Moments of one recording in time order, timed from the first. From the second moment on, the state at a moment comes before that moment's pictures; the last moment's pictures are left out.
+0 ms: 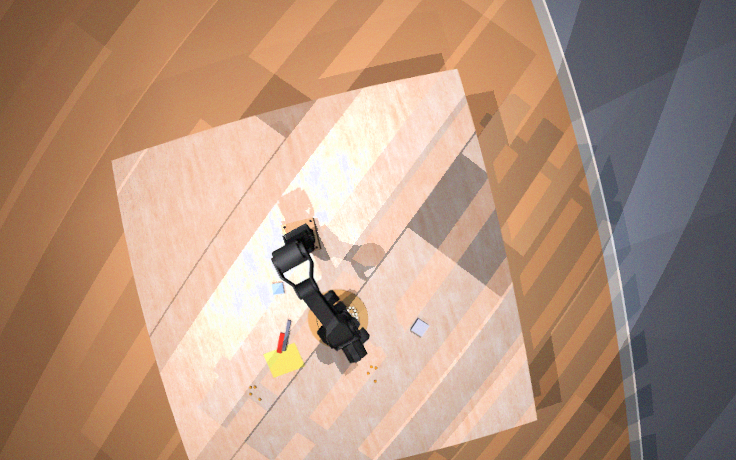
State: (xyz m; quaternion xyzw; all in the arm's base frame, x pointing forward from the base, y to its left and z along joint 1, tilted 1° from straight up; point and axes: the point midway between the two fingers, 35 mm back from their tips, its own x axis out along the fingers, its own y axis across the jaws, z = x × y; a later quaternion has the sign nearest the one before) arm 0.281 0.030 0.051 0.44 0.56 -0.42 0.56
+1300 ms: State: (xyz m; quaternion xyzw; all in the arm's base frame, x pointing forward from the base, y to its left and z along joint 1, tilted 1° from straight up) arm 0.282 0.030 0.017 0.44 0.56 -0.42 0.56
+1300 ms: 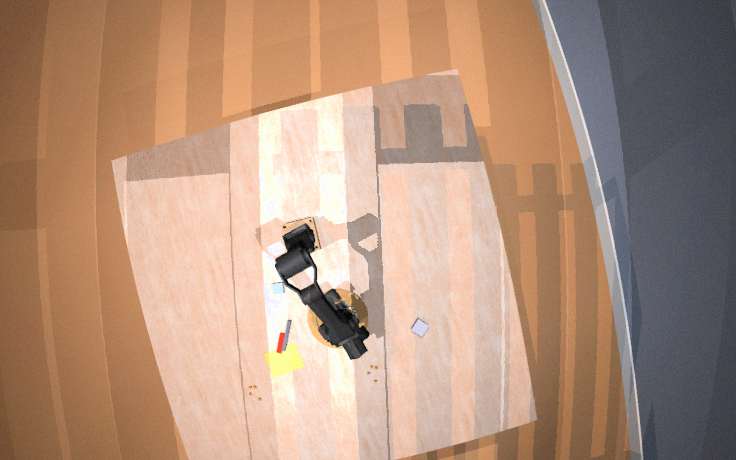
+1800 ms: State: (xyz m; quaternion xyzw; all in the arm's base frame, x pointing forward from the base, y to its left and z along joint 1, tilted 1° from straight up) arm 0.282 0.030 0.017 0.44 0.56 -0.42 0.56
